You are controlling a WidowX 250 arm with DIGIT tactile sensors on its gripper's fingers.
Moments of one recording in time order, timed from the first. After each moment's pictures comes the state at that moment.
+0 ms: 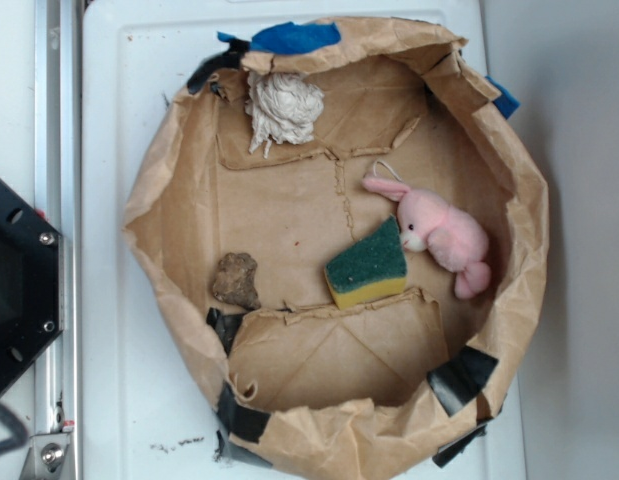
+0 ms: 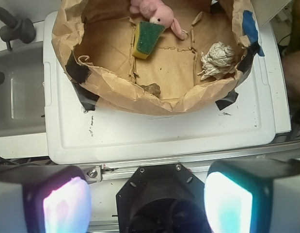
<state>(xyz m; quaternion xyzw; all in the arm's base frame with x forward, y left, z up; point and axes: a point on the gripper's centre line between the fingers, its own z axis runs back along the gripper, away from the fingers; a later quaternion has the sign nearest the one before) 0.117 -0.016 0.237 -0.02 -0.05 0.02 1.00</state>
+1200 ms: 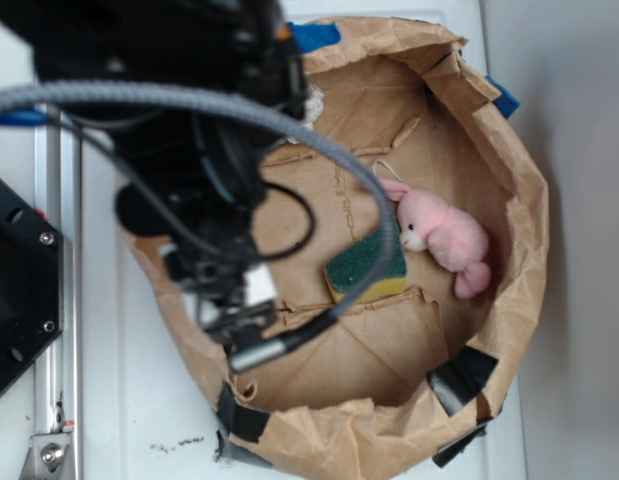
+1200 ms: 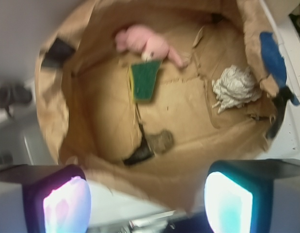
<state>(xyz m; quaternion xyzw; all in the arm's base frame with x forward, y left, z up) 0.211 0.001 0.208 -0.09 -0.03 0.15 0.98</state>
